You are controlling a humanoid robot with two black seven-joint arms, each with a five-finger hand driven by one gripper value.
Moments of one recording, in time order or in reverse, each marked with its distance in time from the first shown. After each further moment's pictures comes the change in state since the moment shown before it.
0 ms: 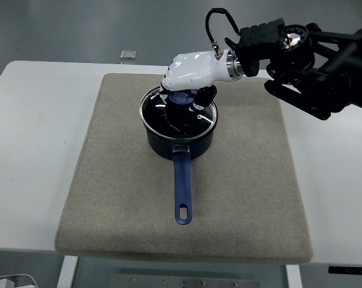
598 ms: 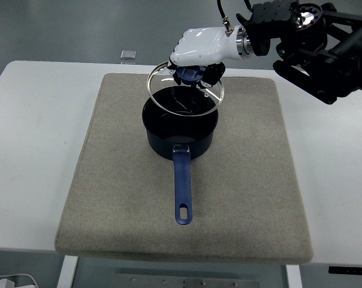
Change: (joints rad) left arm 0.000 0.000 0.000 0.000 0.000 0.000 0.000; right arm 0.026 0.000 0.005 -0.128 0.011 -0.002 0.000
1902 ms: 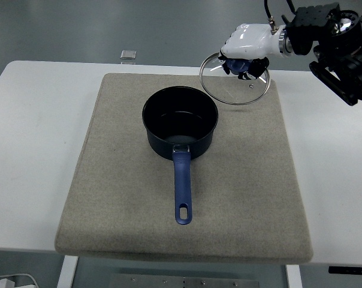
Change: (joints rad) left arm 0.000 0.000 0.000 0.000 0.000 0.000 0.000; right arm -0.108 -0.023 -0.110 -0.225 -0.001 -0.051 0.000
